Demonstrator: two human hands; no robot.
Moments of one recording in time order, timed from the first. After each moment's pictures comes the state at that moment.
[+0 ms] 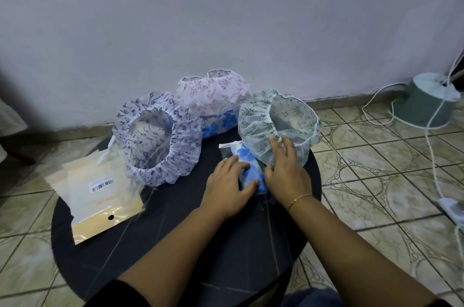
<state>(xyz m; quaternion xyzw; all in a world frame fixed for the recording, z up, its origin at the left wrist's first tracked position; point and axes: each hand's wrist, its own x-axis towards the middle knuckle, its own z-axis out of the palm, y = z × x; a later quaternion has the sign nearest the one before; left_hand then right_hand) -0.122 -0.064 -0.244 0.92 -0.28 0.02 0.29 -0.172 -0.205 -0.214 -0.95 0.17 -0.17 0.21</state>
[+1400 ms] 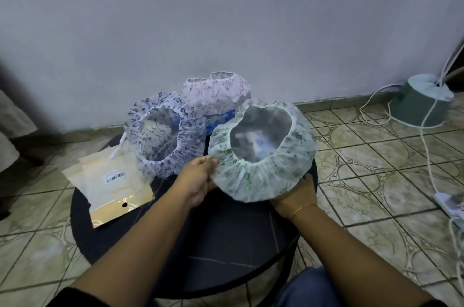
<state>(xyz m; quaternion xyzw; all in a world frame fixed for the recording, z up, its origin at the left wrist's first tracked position) -0.123 -0.016 -0.202 0.61 0.05 -0.22 0.76 -0.214 -0.200 -0.244 -0.98 0.17 -0.04 0.06</state>
